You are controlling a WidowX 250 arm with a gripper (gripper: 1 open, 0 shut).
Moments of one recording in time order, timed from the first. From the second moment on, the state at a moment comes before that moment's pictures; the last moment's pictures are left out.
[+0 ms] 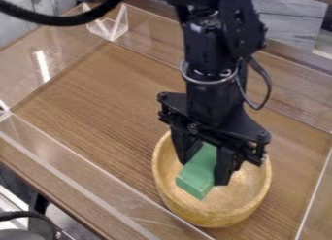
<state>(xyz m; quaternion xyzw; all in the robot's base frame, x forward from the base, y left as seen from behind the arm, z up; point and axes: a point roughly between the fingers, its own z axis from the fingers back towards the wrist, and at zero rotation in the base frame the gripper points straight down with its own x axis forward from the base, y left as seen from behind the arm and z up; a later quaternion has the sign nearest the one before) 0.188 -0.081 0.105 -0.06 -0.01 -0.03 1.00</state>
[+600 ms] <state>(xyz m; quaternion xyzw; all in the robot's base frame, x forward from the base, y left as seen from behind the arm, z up) 0.188 -0.079 0.105 -0.06 -0.01 -0.03 1.00</state>
